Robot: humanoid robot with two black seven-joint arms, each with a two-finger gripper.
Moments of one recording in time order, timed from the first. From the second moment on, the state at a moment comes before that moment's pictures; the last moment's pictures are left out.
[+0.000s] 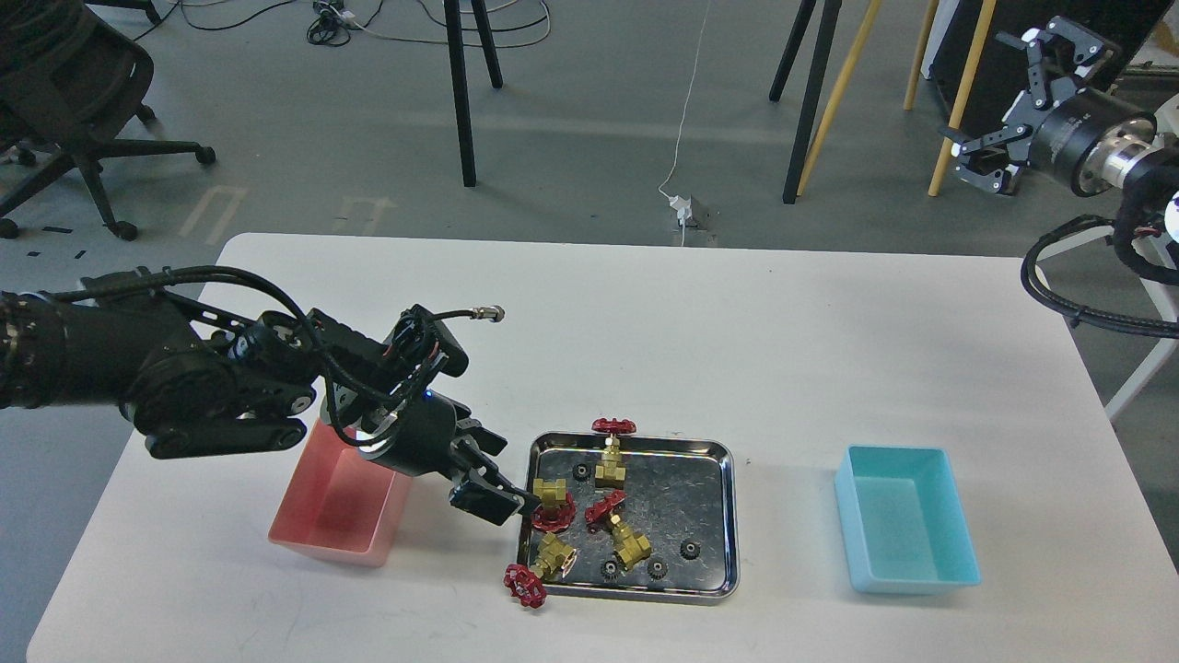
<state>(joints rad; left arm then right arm) -1.39 0.37 0.70 -1.23 1.30 -0.10 -0.49 1.08 -0.48 0.60 0.40 0.07 0.49 -0.20</state>
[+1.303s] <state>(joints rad) -1.26 0.25 0.68 -1.09 1.35 -0.03 -0.49 1.02 -0.46 0.57 0.39 0.09 0.49 -0.20</state>
